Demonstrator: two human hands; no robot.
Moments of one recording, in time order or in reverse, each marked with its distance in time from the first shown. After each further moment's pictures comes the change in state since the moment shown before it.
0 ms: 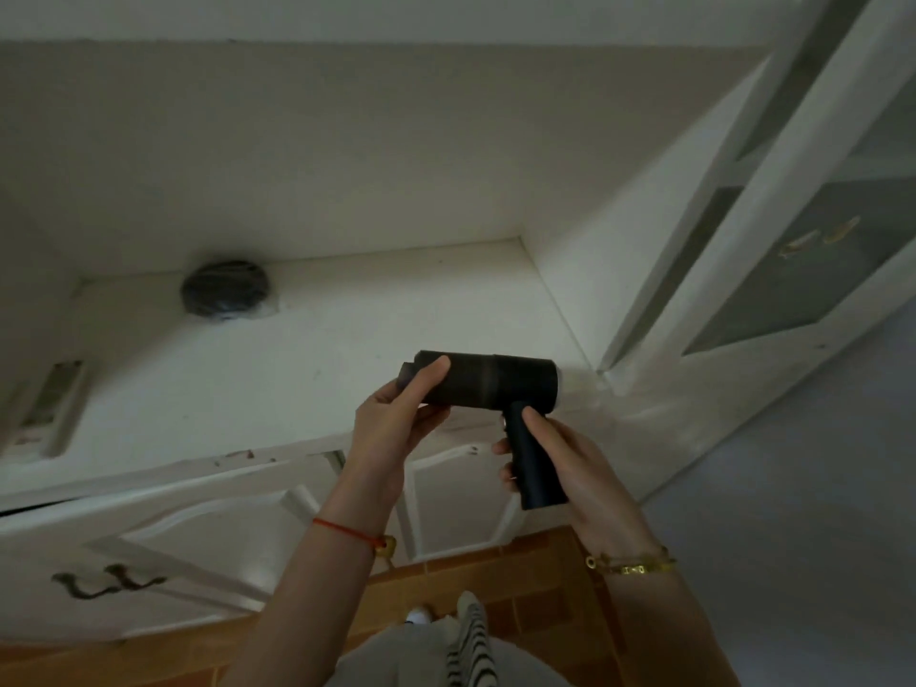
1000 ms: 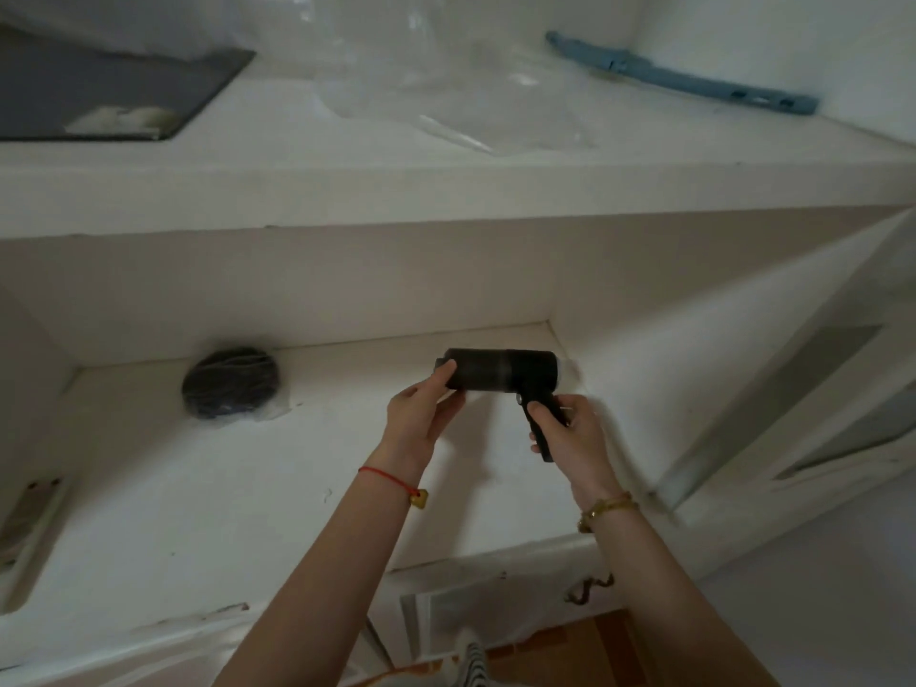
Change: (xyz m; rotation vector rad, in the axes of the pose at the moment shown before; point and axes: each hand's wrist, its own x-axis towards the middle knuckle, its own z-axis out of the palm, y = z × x) left_hand 0.184 0.058 0.025 -0.163 -0.014 -0.034; right_hand 0.186 -0.063 0.031 -0.317 0.307 -0.254
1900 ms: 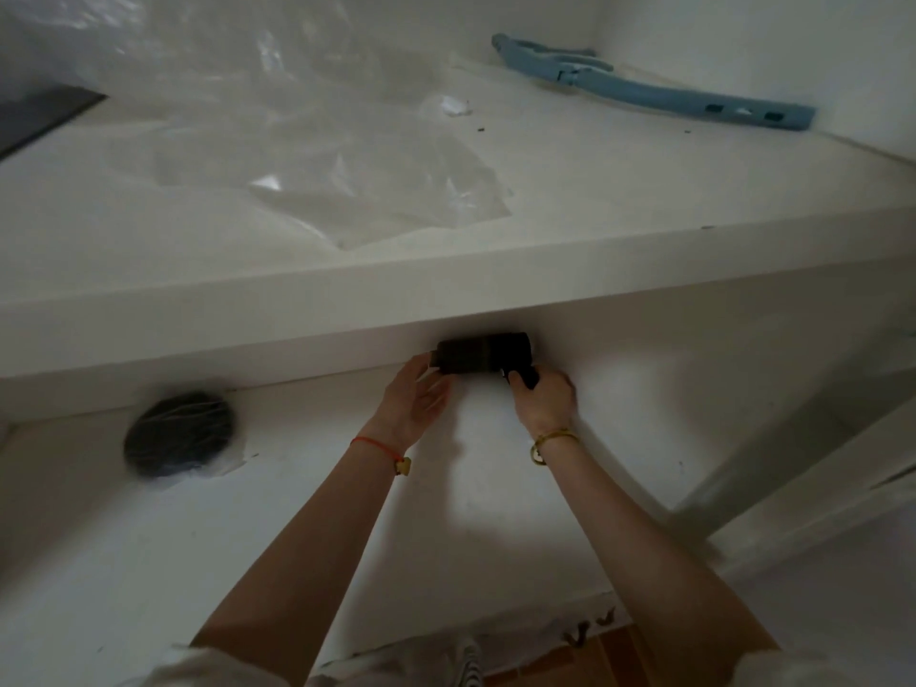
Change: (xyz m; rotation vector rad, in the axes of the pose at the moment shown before) left_hand 0.102 0.007 0.041 0.002 -0.084 -0.135; right_hand 0.160 0.014 0.017 -0.488 0.171 -0.132
